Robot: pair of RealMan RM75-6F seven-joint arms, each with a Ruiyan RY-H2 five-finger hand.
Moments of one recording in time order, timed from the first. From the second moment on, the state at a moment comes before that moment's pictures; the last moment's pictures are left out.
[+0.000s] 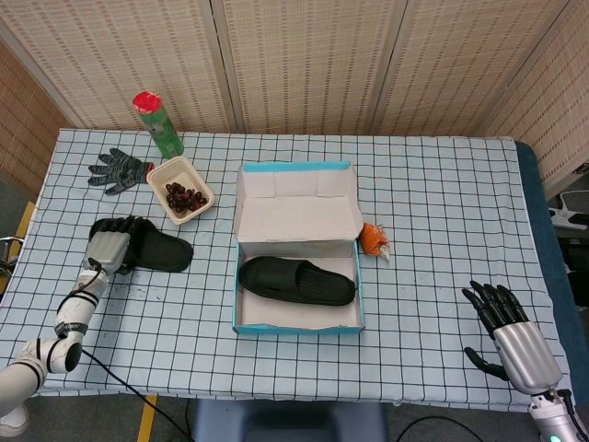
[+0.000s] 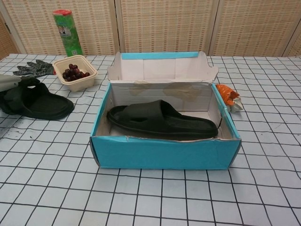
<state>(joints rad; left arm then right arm) -0.70 -1.56 -0.09 -0.81 1.13 0.69 0.04 0.05 -1.08 -0.06 -1.66 -1.73 1.52 -0.01</state>
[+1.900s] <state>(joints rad) -0.64 -0.94 -0.26 -2.03 1.12 0.94 0.25 0.06 -1.07 -0.08 -1.66 -1.75 1.51 0.03</state>
